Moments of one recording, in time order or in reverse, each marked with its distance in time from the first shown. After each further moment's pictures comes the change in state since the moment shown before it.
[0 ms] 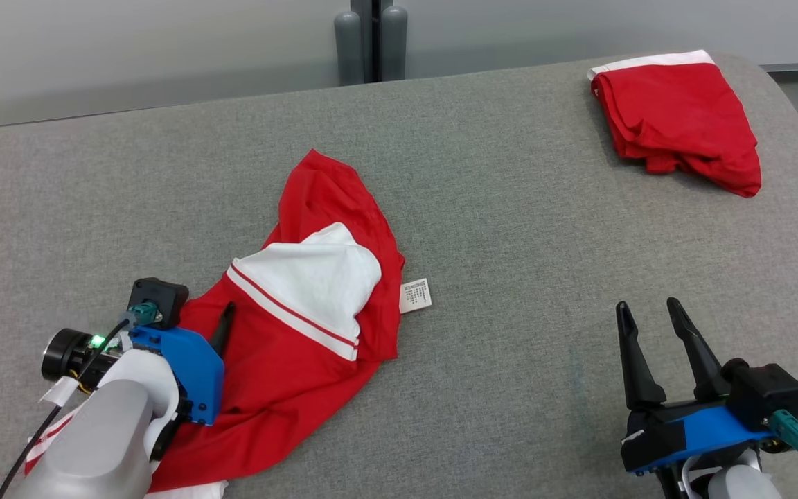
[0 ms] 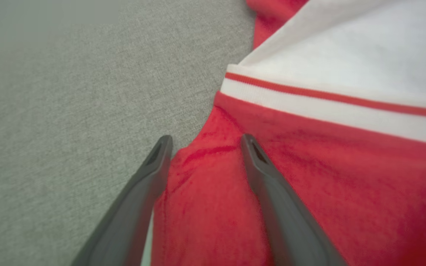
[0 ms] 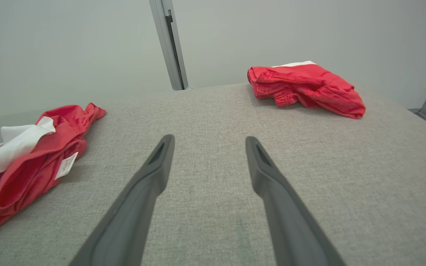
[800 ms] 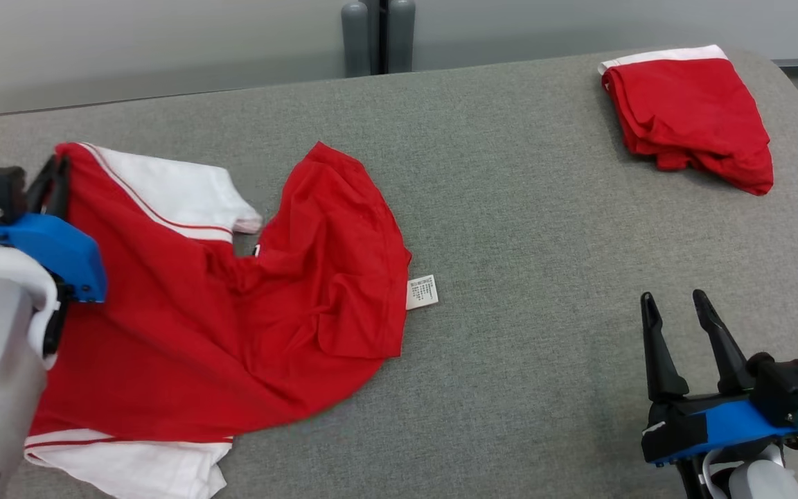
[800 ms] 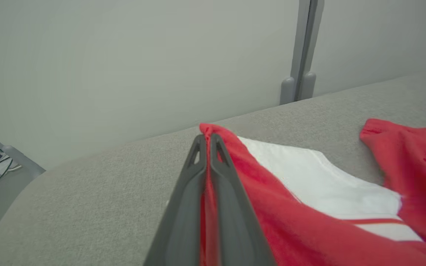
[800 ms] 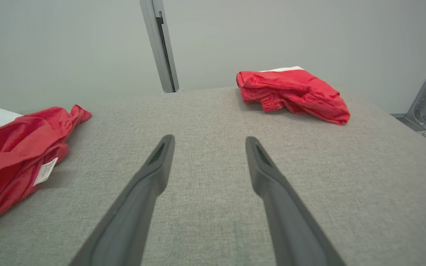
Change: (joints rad) left arm -0.262 0.115 -0.005 0.135 -0.129 0.066 -0.205; right arm -0.006 -0.014 -0.042 -0.011 -0.009 0.000 0.000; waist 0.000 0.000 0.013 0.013
